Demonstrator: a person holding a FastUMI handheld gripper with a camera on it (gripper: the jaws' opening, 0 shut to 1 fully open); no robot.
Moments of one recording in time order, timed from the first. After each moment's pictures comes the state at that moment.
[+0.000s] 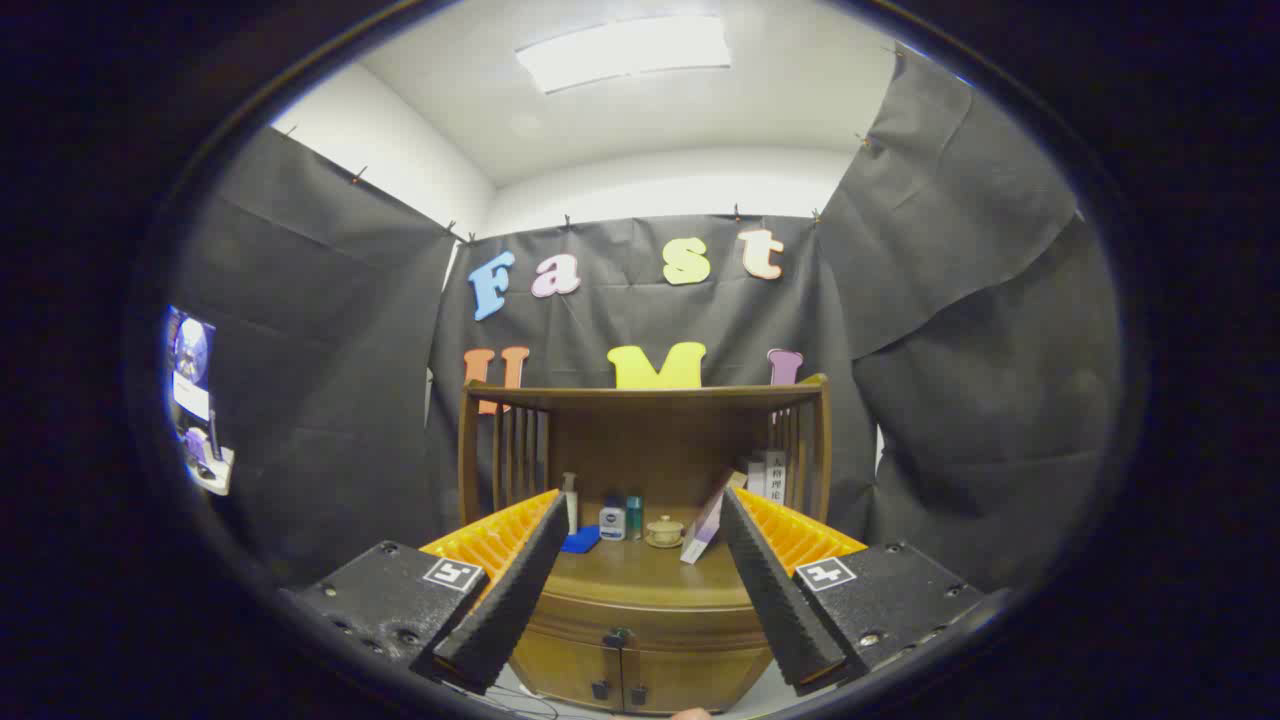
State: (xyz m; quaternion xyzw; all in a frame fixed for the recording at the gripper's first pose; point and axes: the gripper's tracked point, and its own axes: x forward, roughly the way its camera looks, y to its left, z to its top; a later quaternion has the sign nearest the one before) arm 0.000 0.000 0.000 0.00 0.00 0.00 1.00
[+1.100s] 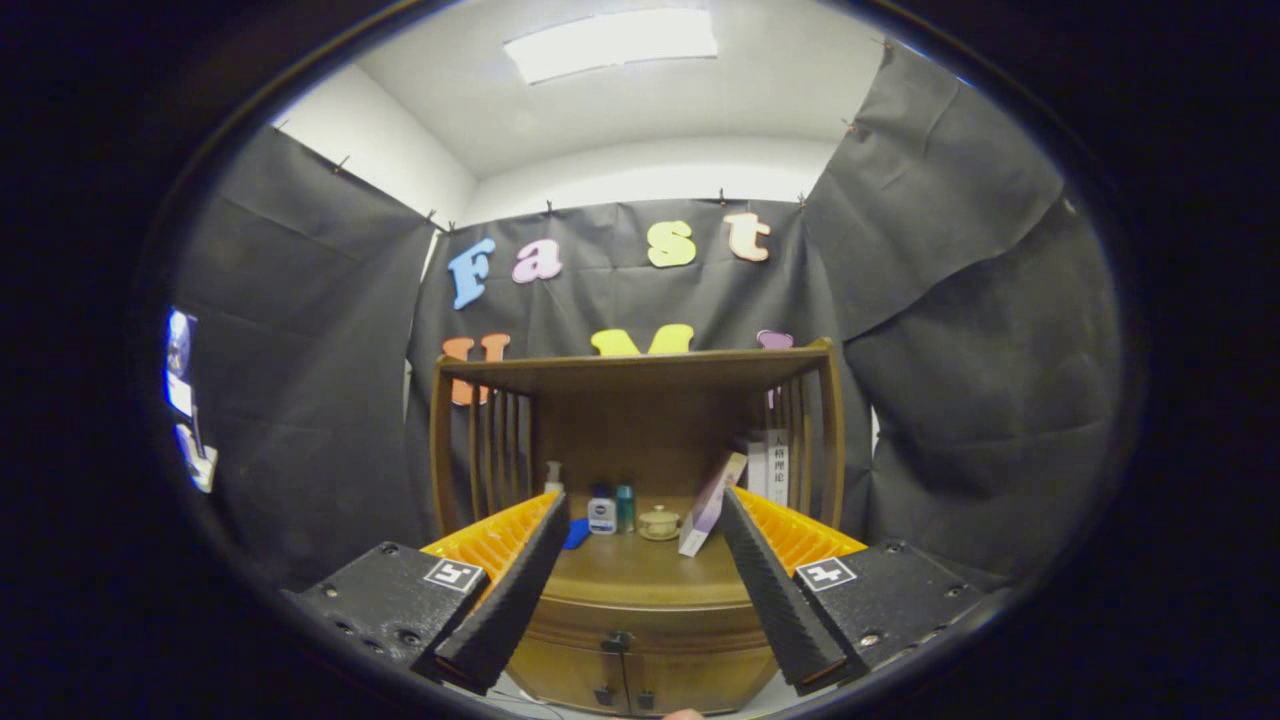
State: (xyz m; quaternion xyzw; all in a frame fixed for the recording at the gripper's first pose) arm 0.056 0.004 -0.060 -0.01 0.01 -0.03 1.00
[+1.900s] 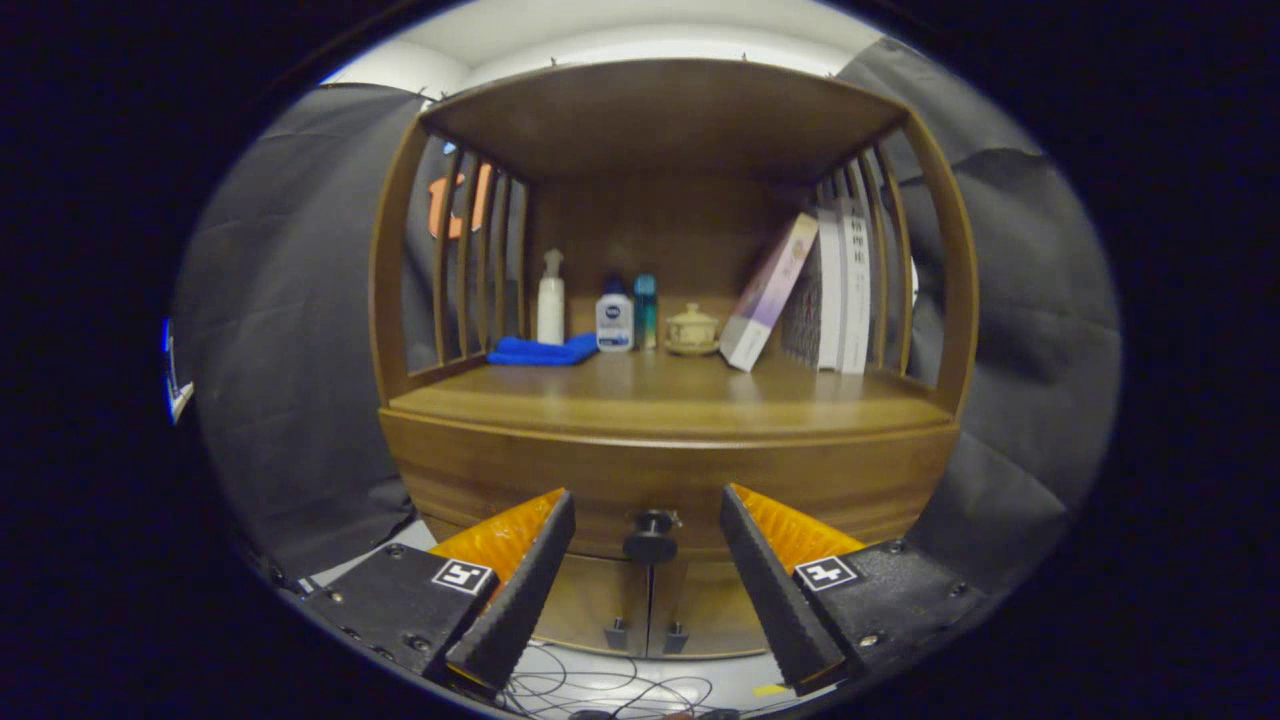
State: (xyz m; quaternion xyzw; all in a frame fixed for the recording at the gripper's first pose) arm 0.150 0.026 -0.342 0.01 0.24 -0.05 0.97
